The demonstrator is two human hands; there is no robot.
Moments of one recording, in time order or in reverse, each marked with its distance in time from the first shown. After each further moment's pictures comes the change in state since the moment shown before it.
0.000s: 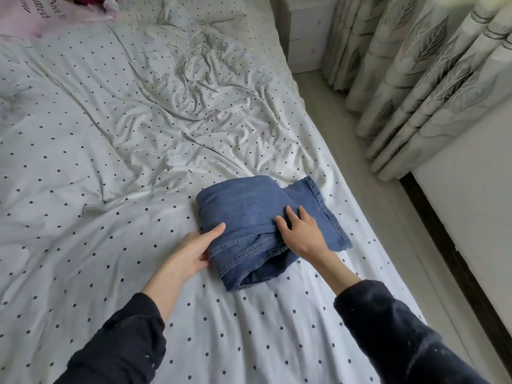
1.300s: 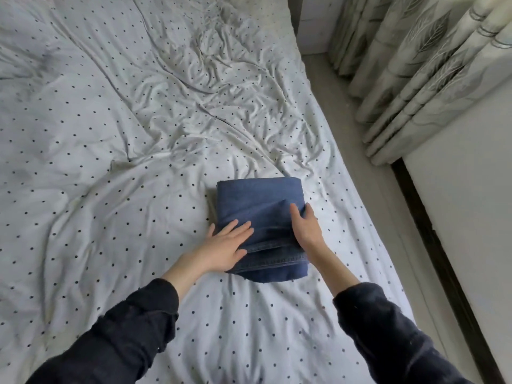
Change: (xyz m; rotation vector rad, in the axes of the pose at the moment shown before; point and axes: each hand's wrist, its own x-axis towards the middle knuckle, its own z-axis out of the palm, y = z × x) left_hand -0.090 -0.069 -0.021 1.574 -0.335 0.596; right_hand -0.107 -0.009 0.024 0.602 0.127 0.202
